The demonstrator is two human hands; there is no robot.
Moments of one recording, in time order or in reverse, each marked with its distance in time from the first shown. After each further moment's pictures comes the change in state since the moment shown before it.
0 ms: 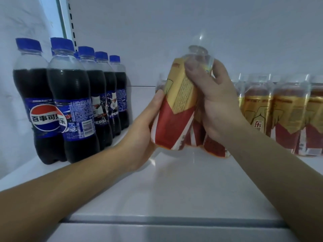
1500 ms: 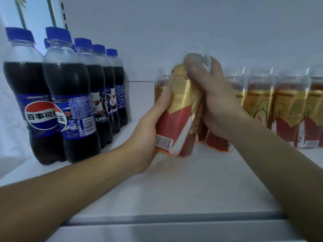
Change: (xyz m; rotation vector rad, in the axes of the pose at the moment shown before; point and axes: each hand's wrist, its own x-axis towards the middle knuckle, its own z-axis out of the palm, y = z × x) left_hand -0.007 0.000 -0.001 0.003 -0.016 -0.081; right_hand 0.010 0.014 -0.002 -0.104 -0.046 0.097
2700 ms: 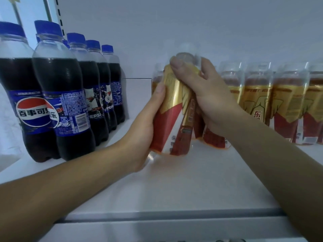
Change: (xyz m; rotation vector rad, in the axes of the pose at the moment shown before) left_hand 0.004 -0.004 0.004 0.009 0.063 0.001; right_hand -0.008 -0.006 -0.001 -0.124 0.001 0.041
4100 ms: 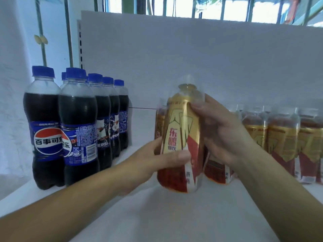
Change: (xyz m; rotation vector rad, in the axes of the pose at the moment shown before) left_hand -0.005 0.020 -0.022 0.278 -0.294 -0.003; right_hand 0.002 -0.020 -0.016 0.143 -0.217 0.010
